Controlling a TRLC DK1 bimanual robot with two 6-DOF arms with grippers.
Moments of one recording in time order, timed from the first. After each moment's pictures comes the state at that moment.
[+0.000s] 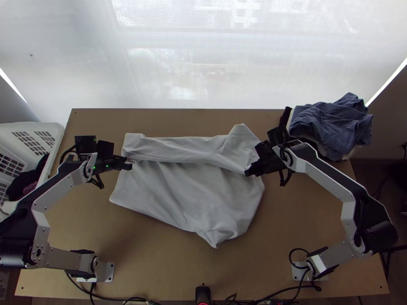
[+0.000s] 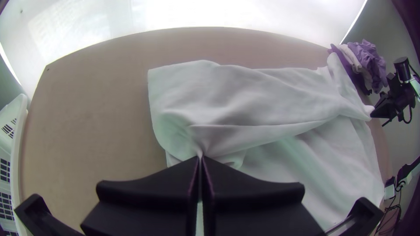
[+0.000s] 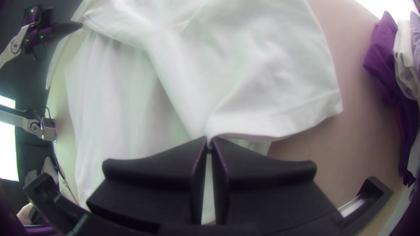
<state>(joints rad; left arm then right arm) 0.05 1.52 0.90 -0.21 0.28 0.18 0.35 1.66 1.15 -0.64 -0.31 -0.06</state>
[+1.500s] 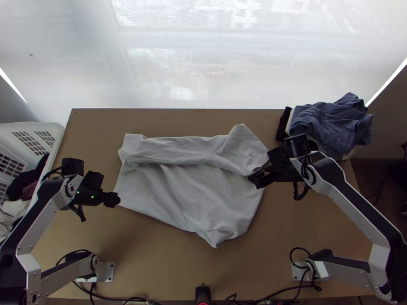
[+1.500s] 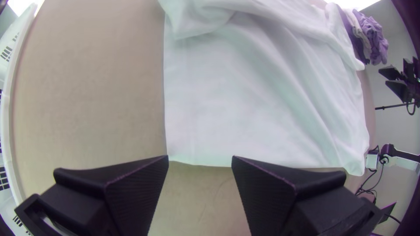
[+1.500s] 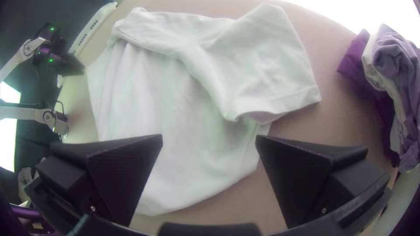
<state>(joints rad) 0.14 1.21 0.75 -0.81 0.27 0.25 0.37 1.33 1.03 -0.70 -0.31 -0.04</state>
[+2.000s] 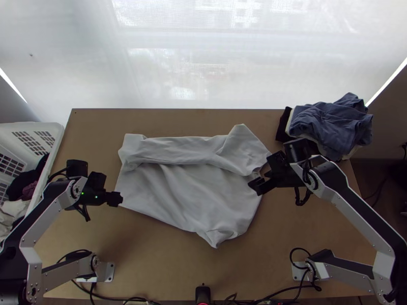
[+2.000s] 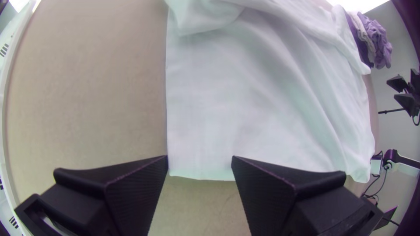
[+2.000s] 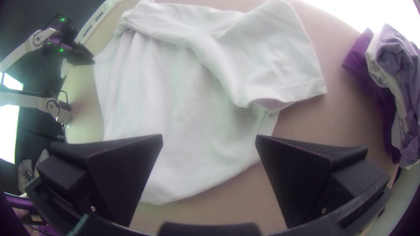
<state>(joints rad) 0.13 1.26 0.70 -0.69 0.27 0.22 0.40 1.28 1.02 -0.76 -0.31 -0.05</state>
